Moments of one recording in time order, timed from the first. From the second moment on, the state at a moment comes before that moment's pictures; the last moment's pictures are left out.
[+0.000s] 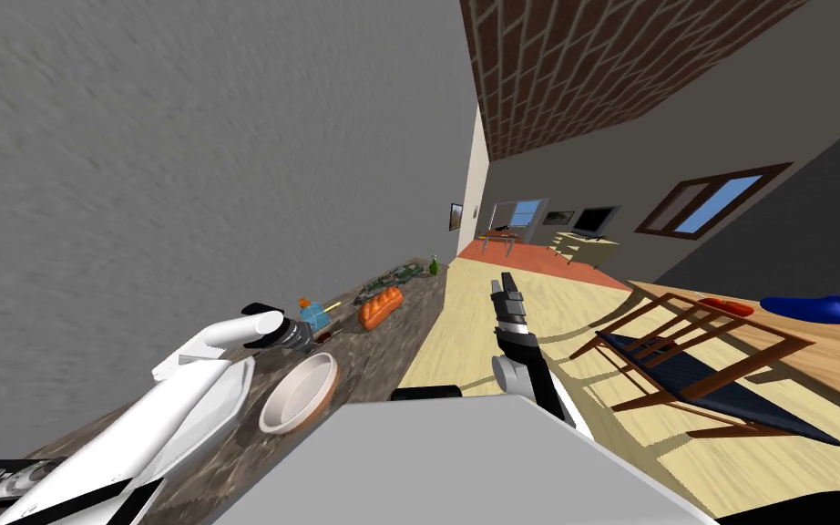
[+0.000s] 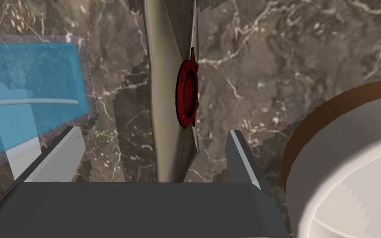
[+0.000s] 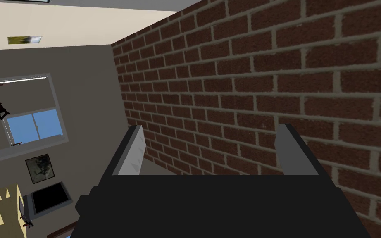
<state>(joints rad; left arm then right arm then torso) 0.01 0.91 0.35 -1.51 0.88 1.41 0.52 0.46 0.05 -0.04 -2.22 0.04 -0.48 0.15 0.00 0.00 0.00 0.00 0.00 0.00</state>
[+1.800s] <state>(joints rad) -0.05 1.07 0.31 -1.21 0.95 1.71 0.54 0.46 0.05 -0.04 -2.22 0.04 -0.48 0.15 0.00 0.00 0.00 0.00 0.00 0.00</state>
